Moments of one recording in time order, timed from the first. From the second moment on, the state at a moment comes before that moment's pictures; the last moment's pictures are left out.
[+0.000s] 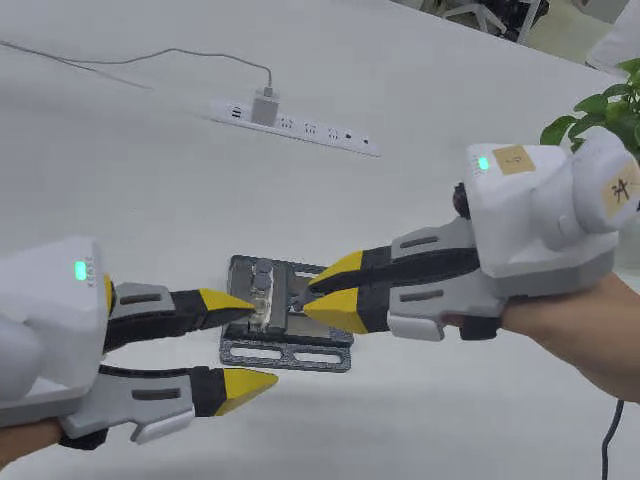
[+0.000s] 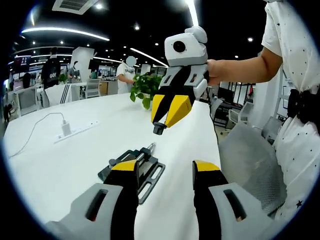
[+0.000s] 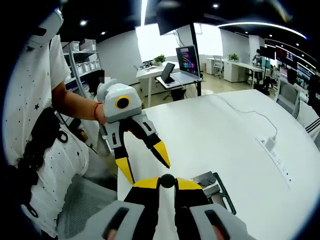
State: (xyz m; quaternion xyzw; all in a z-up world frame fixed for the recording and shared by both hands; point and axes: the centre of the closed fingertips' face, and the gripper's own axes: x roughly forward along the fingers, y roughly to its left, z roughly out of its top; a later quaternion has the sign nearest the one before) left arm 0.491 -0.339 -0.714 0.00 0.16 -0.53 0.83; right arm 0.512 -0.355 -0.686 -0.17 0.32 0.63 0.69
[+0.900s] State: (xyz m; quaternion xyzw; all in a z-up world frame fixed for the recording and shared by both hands) left arm 0.500 -0.313 -0.764 0.05 0.18 -0.51 0.84; right arm 0.559 -0.347 -0.775 -0.29 0.40 0.57 0.66
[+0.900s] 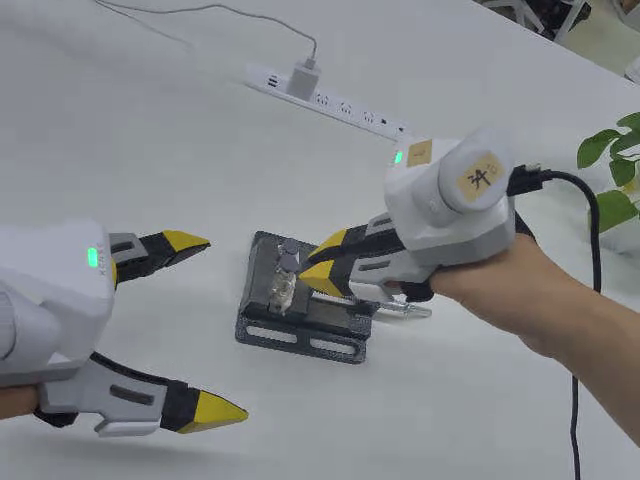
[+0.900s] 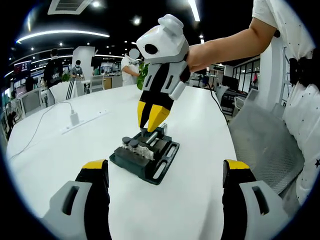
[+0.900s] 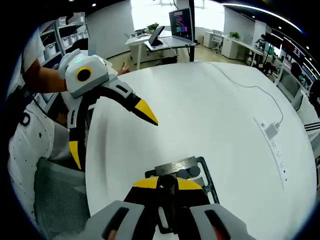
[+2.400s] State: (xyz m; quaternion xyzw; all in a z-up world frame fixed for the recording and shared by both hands) left arm 0.502 -0.305 -0.771 0.02 0.18 -0.51 0.84; right arm 0.561 -0.342 -0.805 -0.38 0.40 0.57 0.61
